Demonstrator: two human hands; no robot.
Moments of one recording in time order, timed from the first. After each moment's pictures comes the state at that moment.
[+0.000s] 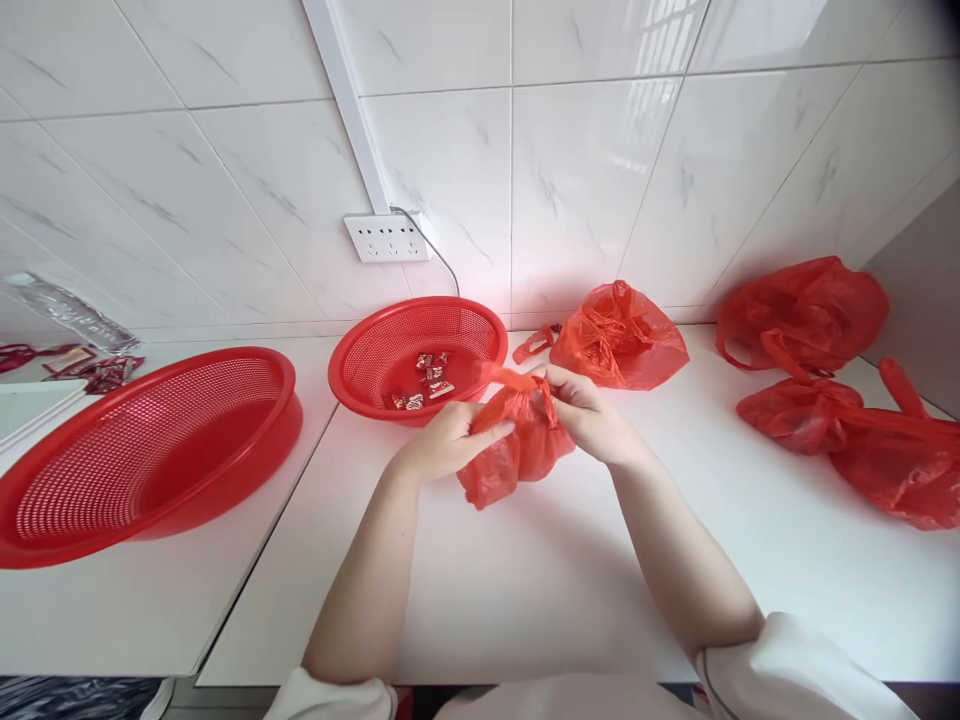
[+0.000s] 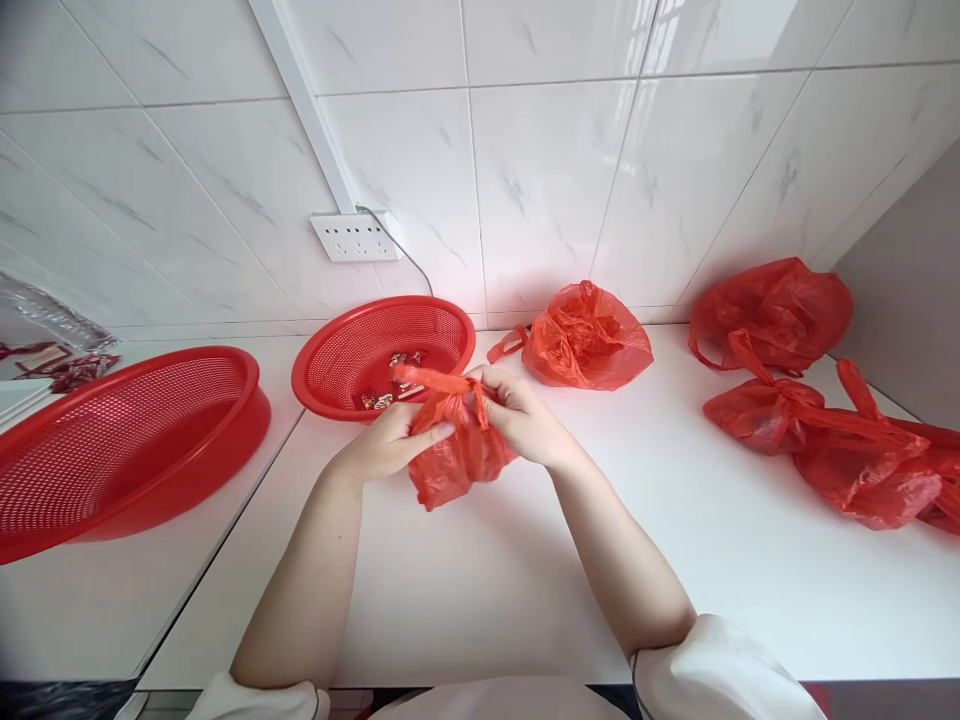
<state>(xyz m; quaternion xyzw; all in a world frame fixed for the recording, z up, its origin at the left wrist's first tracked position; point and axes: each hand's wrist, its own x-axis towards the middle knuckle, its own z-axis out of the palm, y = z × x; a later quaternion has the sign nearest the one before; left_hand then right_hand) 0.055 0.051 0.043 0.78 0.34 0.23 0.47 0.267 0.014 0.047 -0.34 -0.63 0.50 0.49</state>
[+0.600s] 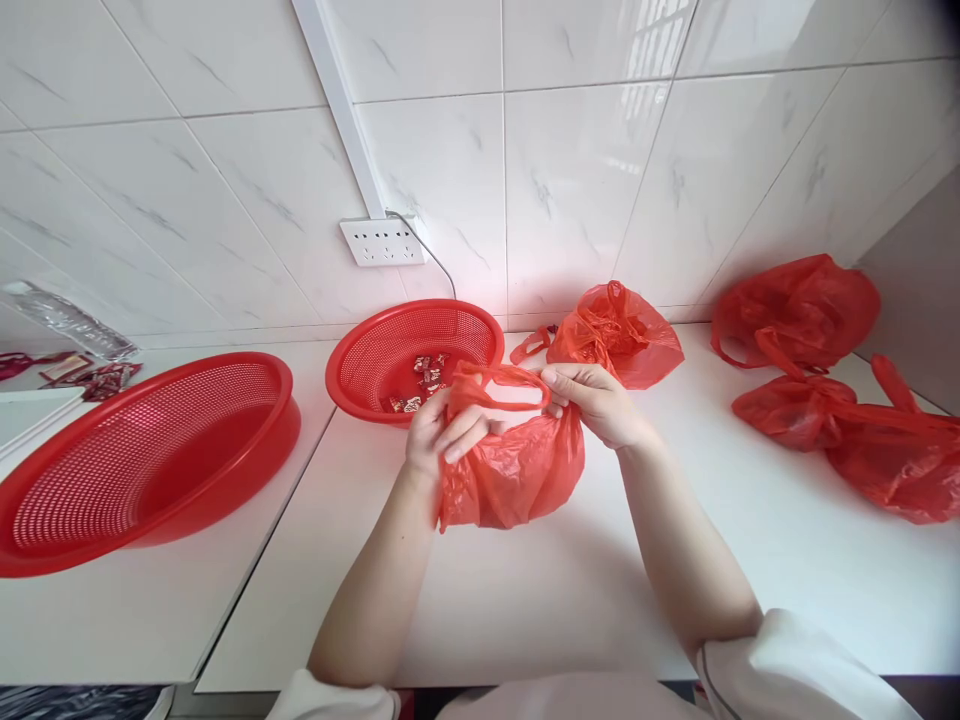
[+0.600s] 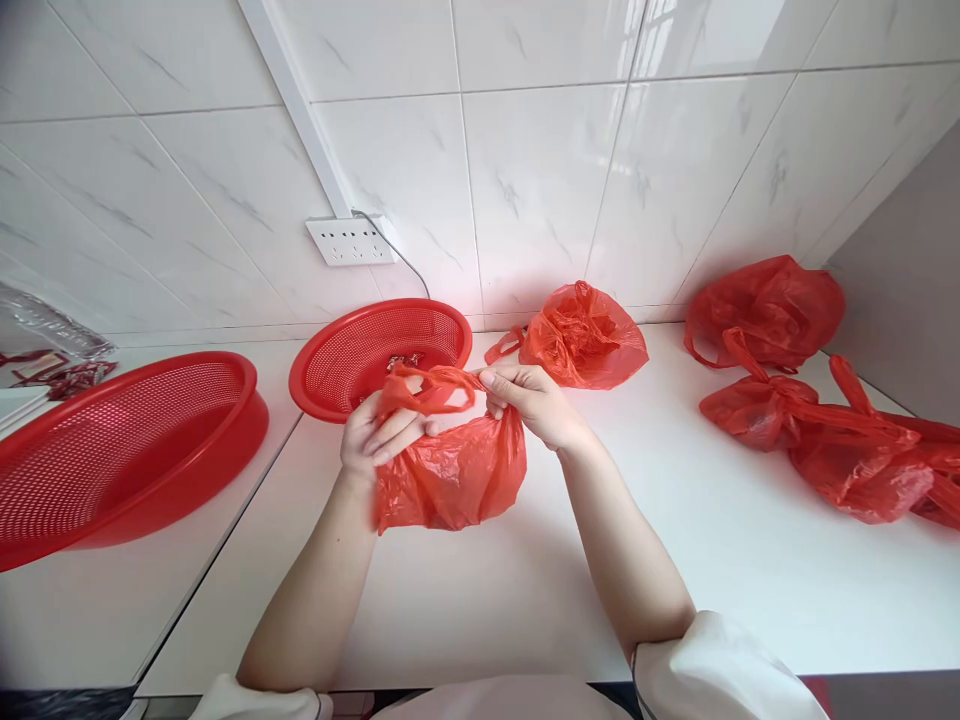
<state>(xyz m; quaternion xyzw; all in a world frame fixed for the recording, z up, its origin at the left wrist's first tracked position) 0.073 0.051 0.040 0.39 0.20 0.41 0.80 0.289 0.023 0.045 -0.36 -0.58 0.54 0.50</state>
